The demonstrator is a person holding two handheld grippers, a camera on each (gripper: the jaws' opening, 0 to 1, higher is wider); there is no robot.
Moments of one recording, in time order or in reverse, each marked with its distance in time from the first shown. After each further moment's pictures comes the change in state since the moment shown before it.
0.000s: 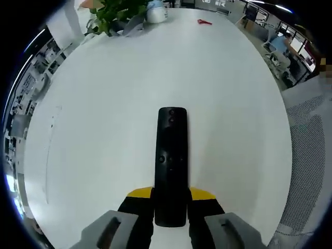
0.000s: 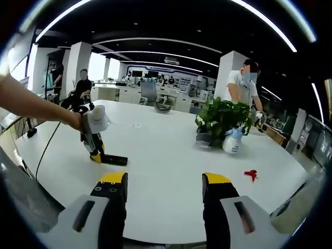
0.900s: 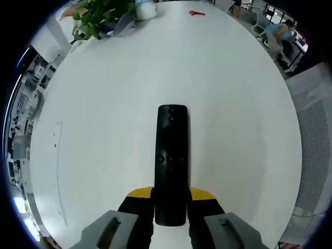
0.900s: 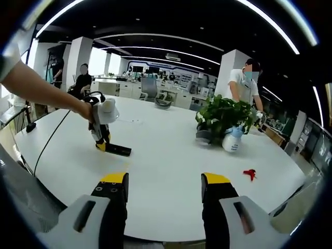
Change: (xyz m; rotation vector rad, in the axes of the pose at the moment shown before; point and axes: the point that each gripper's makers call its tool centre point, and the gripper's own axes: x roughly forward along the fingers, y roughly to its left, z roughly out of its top) left arm 0.004 0.042 0.013 0.118 0.059 0.020; right arm 0.004 0.001 -0.007 -0.031 0.039 -0.005
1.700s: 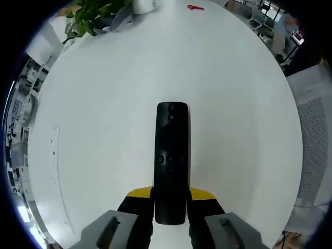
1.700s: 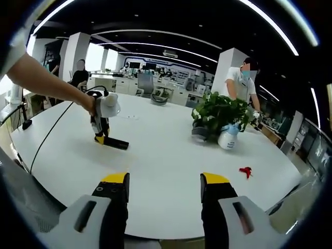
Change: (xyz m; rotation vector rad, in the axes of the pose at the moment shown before) left arm 0.004 0.018 0.004 0.051 0.065 -0.049; right arm 0.001 -0.006 -0.005 -0.003 0.030 -0.036
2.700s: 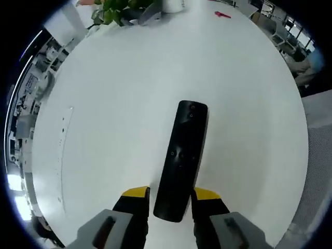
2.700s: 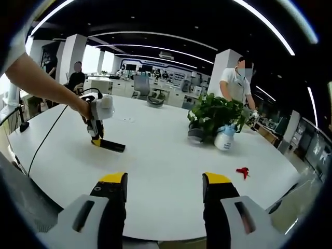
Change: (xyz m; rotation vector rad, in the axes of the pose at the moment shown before) left arm -0.009 0.000 -0.006 -0.213 -0.048 0.122; right arm 0.000 -0.006 0.003 0.005 -0.018 -0.028
